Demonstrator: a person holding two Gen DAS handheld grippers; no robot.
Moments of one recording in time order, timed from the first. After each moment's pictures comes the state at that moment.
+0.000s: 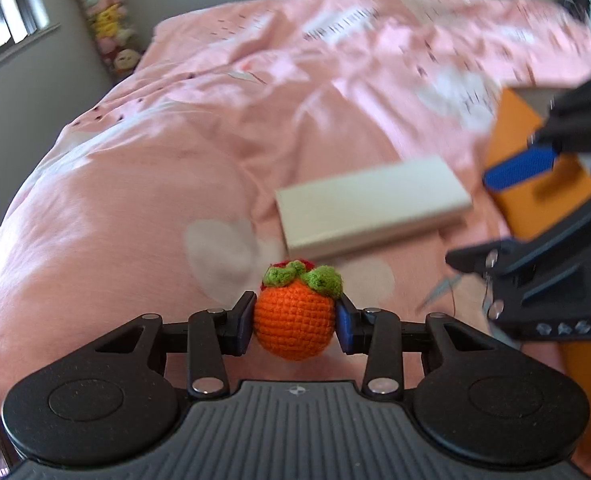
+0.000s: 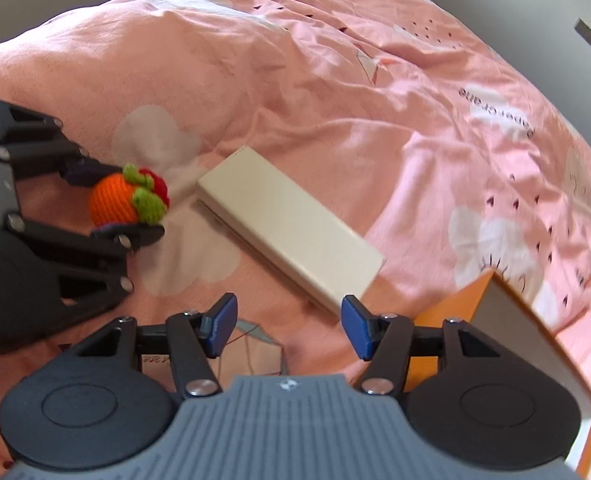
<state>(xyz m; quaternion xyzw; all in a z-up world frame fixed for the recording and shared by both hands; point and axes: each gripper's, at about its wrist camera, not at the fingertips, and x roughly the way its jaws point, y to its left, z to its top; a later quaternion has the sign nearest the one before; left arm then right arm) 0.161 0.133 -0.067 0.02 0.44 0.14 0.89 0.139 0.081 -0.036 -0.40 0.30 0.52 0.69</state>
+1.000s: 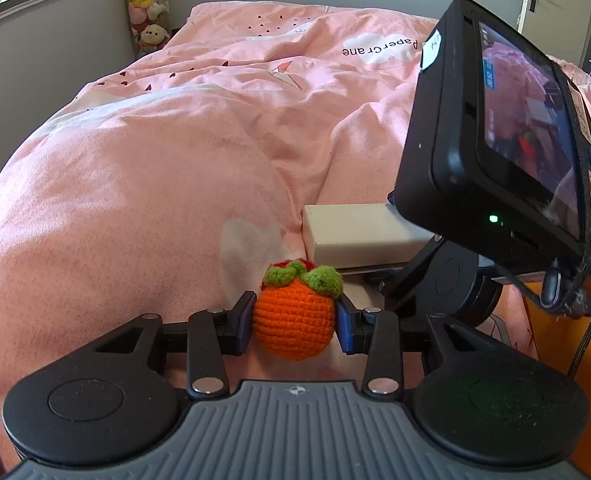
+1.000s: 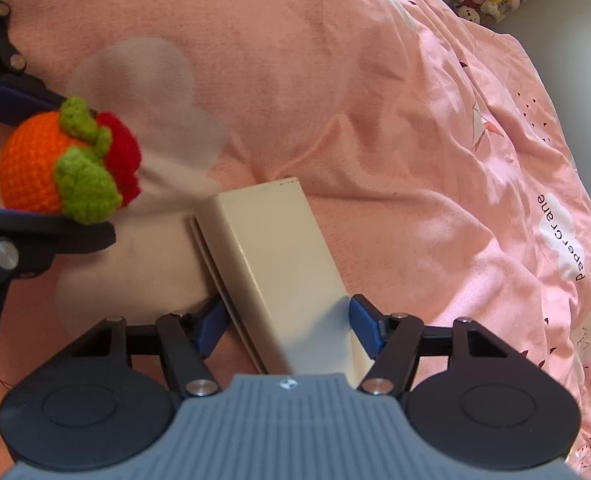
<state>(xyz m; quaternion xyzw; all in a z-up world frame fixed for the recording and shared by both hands) 0.154 0.163 -0.071 -0.06 0.42 0.15 0.89 0.134 0.171 -0.094 -0.56 0.20 0.55 0.58</state>
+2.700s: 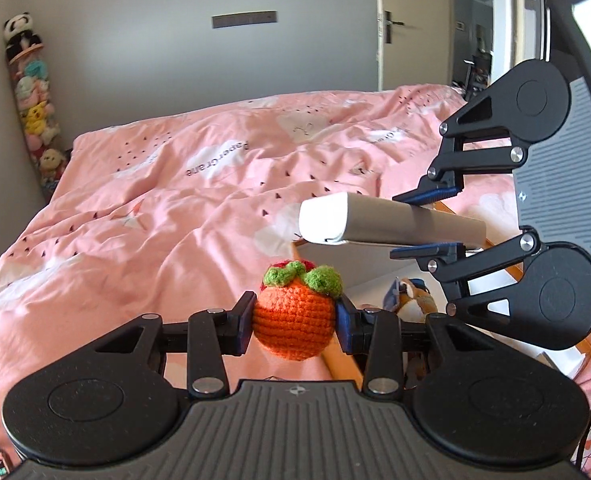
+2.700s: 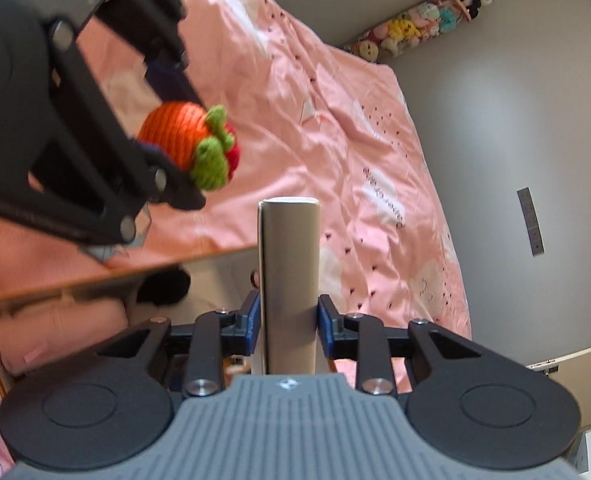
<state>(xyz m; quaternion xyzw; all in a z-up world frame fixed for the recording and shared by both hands) 0.148 0.016 0.030 0.04 0.32 0.00 0.95 0.131 -0.054 0.044 -0.60 0.05 0.46 0.65</state>
